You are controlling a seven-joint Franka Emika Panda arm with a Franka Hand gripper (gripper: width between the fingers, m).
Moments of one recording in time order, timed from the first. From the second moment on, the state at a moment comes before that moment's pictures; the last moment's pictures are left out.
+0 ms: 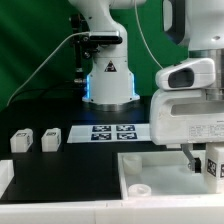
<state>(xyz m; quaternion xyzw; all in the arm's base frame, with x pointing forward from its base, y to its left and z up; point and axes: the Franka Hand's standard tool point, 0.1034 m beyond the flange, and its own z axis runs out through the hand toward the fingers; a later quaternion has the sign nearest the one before) 0.629 0.124 0.056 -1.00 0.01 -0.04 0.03</state>
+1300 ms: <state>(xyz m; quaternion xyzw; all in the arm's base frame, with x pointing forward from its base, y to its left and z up) 0.633 0.104 0.060 -0.93 0.36 -0.03 -0.01</state>
